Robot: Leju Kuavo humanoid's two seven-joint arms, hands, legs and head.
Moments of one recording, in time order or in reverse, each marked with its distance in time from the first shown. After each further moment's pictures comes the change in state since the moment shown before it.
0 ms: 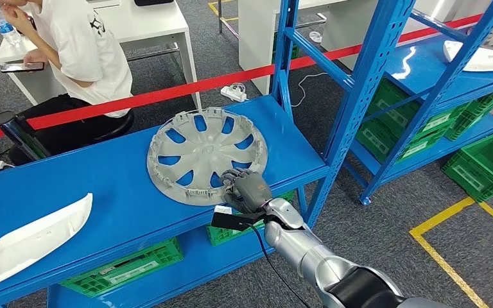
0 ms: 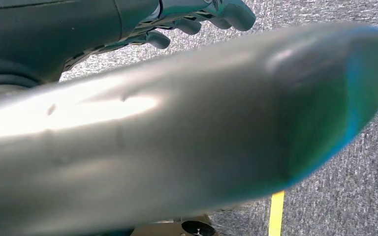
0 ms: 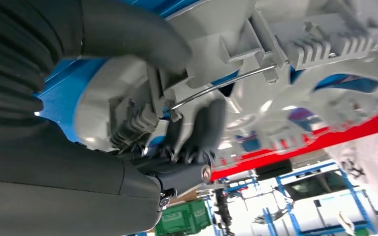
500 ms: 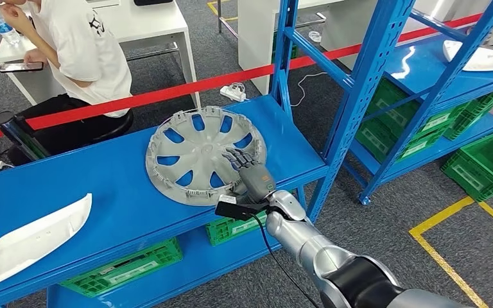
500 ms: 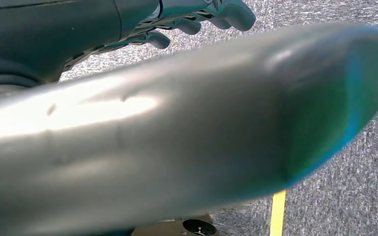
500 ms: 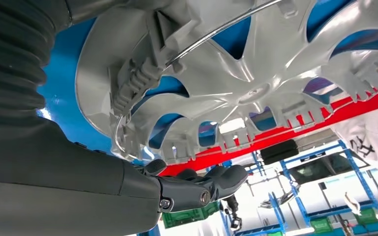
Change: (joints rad) left arm -0.001 0.000 0.000 0.000 0.000 -0.004 0.009; right arm -0.071 -0.004 -0.043 0.102 -0.011 -0.031 -0.036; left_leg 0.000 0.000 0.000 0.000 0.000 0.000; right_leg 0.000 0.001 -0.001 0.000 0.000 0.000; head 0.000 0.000
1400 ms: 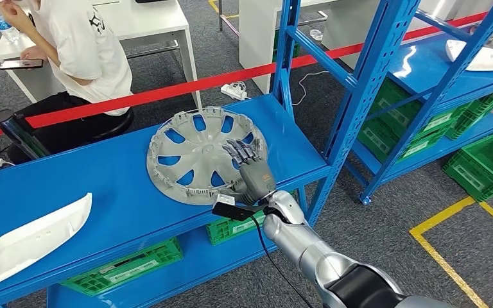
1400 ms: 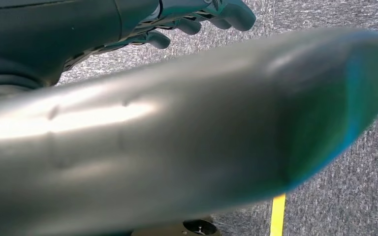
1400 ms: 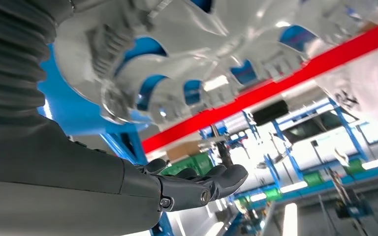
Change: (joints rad) left arm 0.002 0.000 0.000 0.000 0.001 -0.008 -0.010; right arm 0.049 -0.002 0.035 -0.136 -0.062 -0.138 0.002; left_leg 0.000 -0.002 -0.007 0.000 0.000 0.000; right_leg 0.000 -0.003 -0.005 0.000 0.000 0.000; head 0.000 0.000
